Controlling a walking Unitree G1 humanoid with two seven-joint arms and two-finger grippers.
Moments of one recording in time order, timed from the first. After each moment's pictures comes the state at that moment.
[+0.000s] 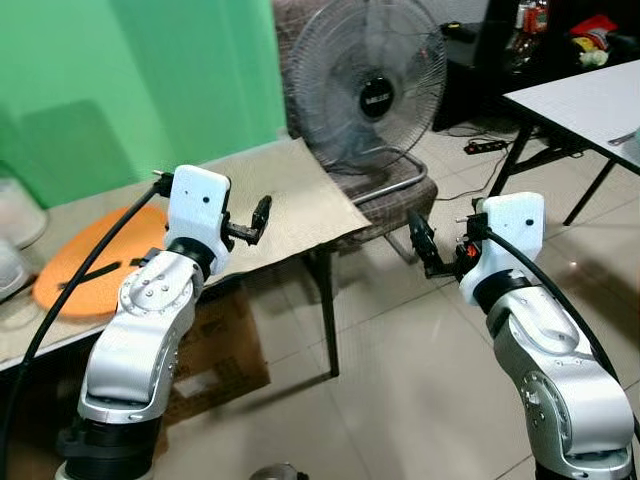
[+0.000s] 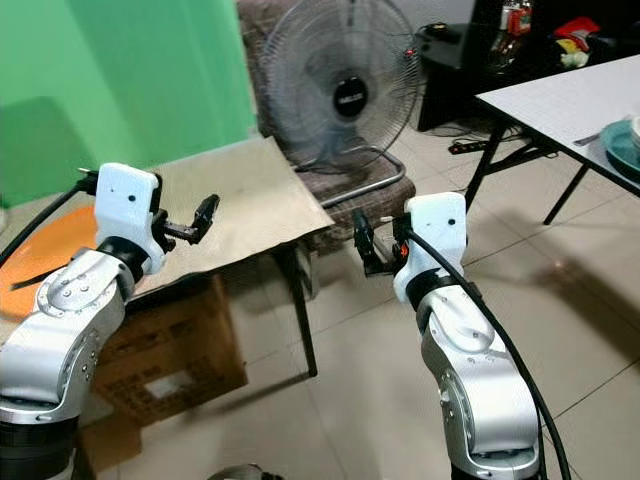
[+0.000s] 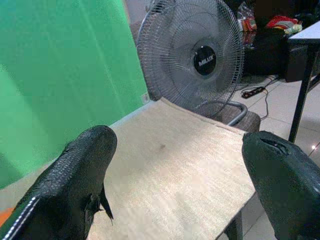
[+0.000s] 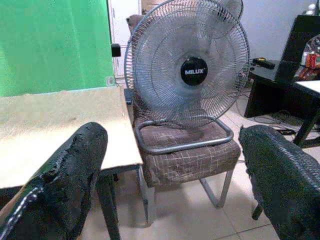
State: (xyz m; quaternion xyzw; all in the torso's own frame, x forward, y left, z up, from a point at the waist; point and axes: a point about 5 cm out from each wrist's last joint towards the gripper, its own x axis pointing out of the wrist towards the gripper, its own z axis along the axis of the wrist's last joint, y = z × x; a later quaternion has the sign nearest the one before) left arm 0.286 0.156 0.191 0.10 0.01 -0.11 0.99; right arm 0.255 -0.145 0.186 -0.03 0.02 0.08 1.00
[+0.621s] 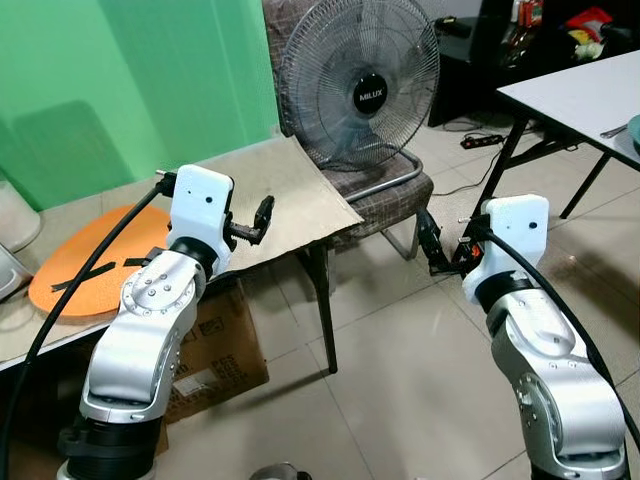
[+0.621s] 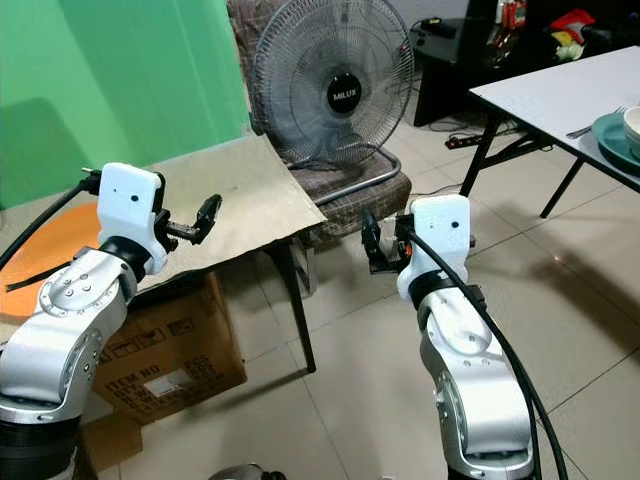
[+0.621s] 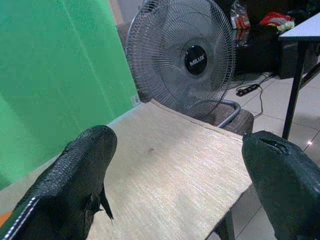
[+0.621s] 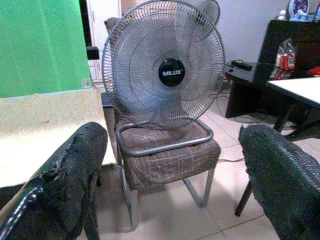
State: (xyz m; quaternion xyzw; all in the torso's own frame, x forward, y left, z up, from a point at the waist) left arm 0.286 0.153 0.192 0.10 0.01 -0.11 0.99; right arm 0.256 -0.147 0.182 -0.04 0.00 0.06 1.00
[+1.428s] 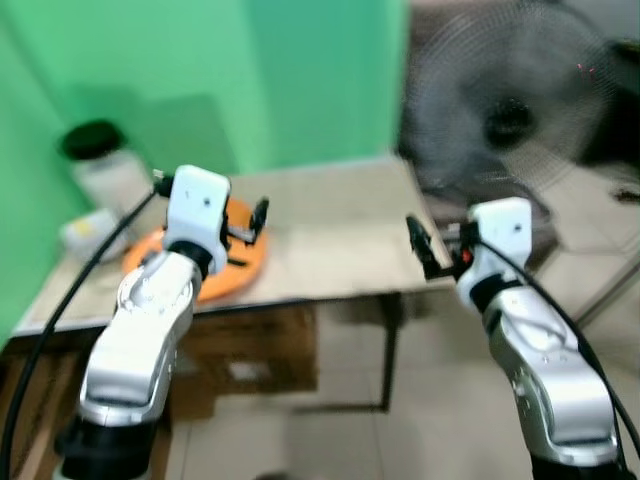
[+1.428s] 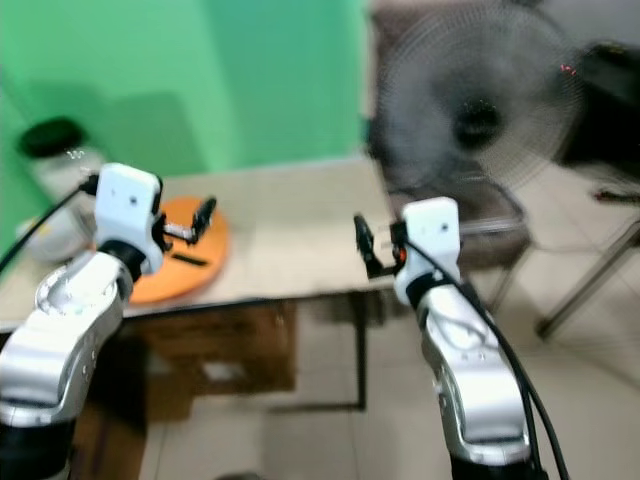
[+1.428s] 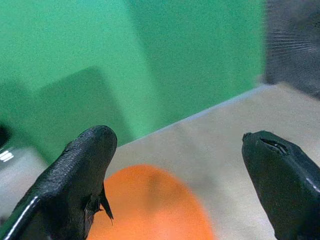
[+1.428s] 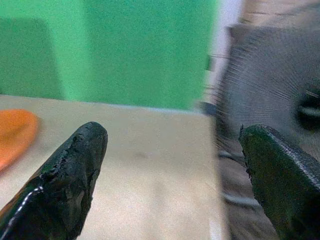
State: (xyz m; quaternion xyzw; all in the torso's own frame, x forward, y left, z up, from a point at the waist) left arm 0.286 0.158 0.190 0.12 0.01 -0.10 0.99; right arm 0.266 -0.146 0.168 -0.05 0.01 0.10 0.99
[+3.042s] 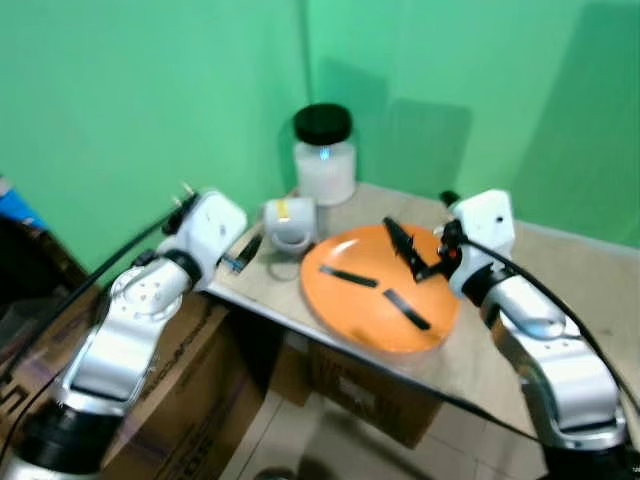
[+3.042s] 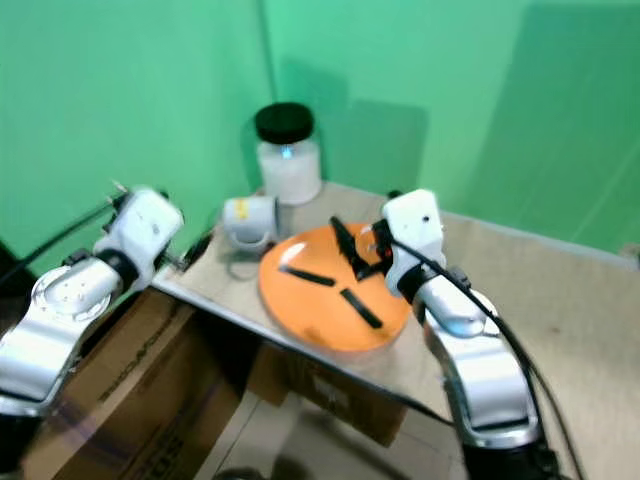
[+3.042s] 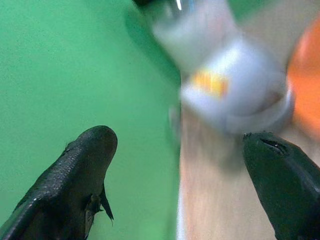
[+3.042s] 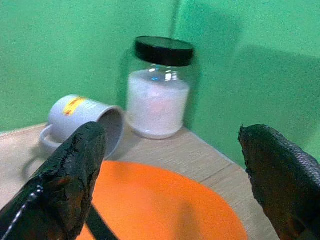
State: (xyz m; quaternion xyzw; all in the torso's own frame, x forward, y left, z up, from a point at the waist) left arm 0.293 0.183 0.159 0.33 0.08 -0.19 0.92; right arm 0.271 -0.143 0.176 -0.10 0.01 0.21 0.97
